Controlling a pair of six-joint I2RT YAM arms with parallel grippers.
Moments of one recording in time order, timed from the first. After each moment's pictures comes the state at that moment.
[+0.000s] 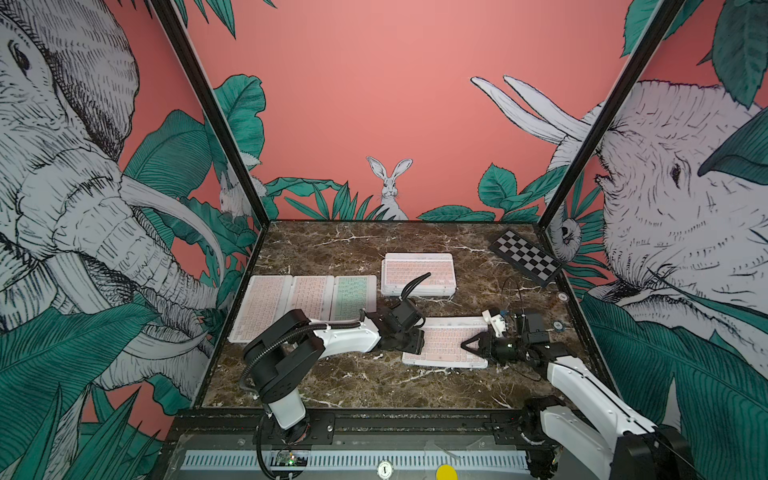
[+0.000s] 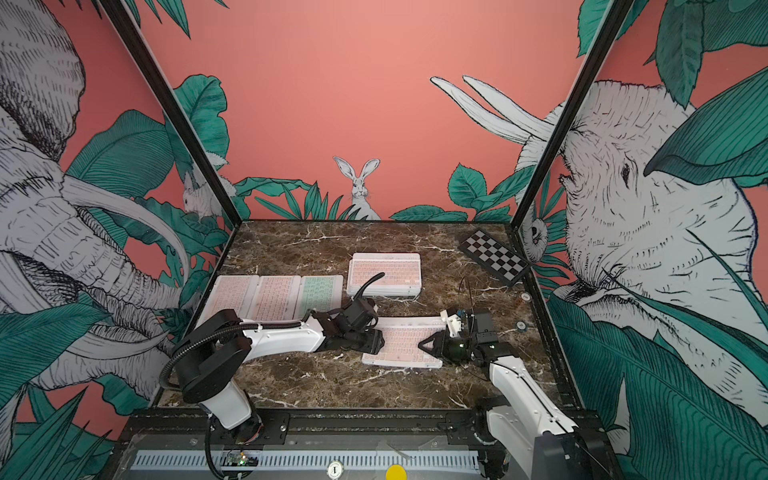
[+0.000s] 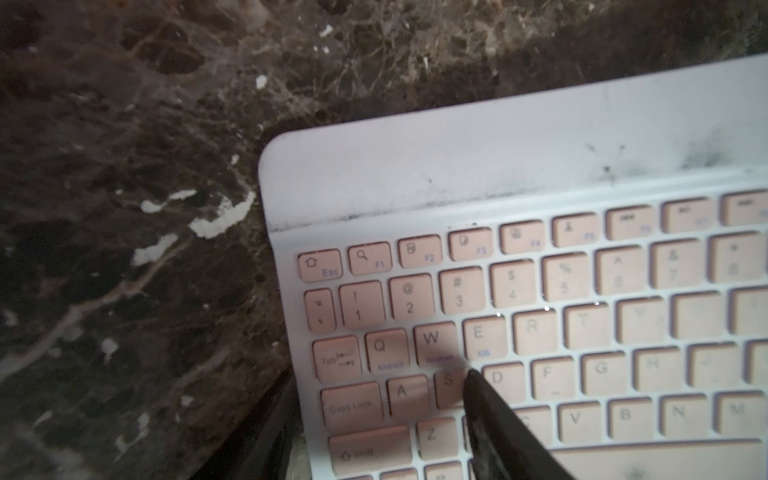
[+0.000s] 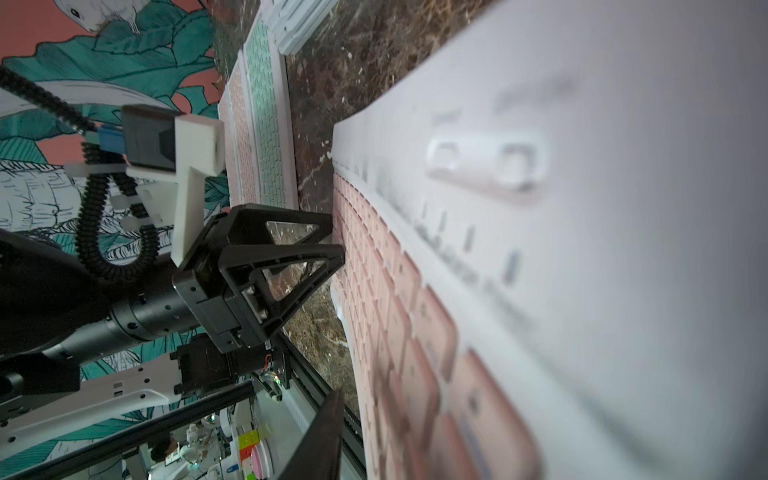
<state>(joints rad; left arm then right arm) -0.99 1.70 0.88 -0.23 0.08 -0.67 0.16 0.93 0.37 -0.41 -0.81 0.55</state>
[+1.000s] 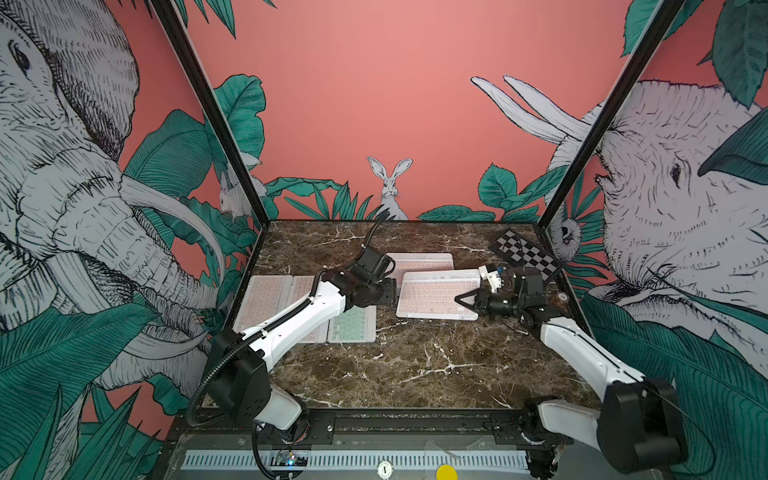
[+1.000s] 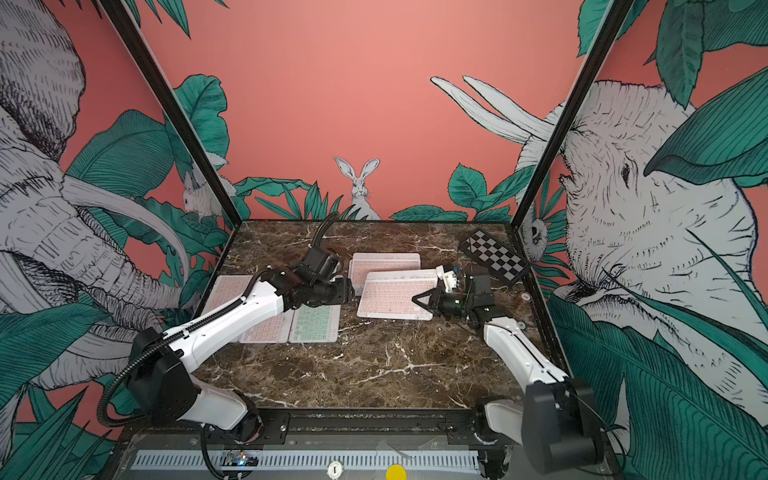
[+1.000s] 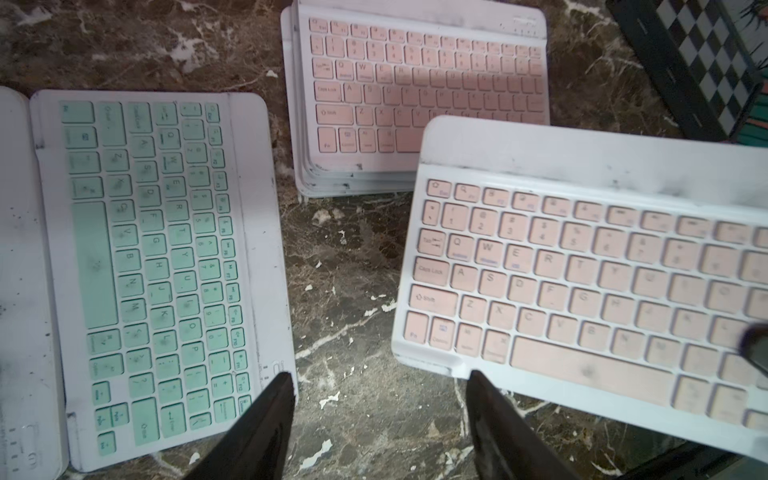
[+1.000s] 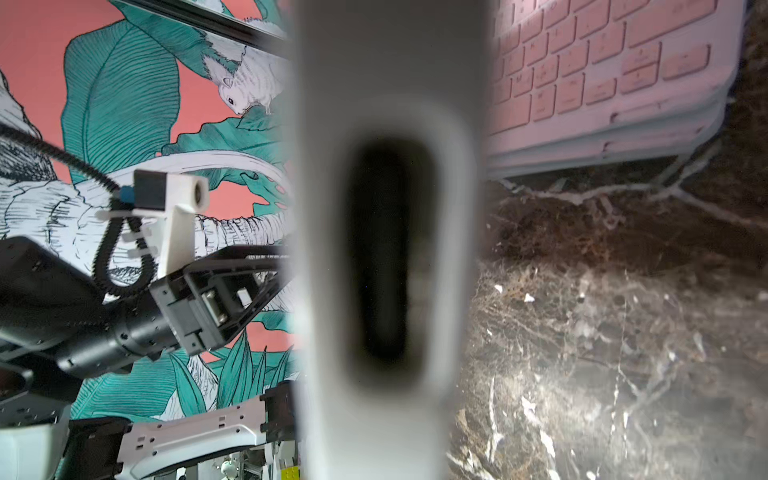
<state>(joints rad) -0.69 1.48 1.24 -0.72 -0.01 -0.62 0.16 1.26 0.72 -0.13 -0.90 0.70</state>
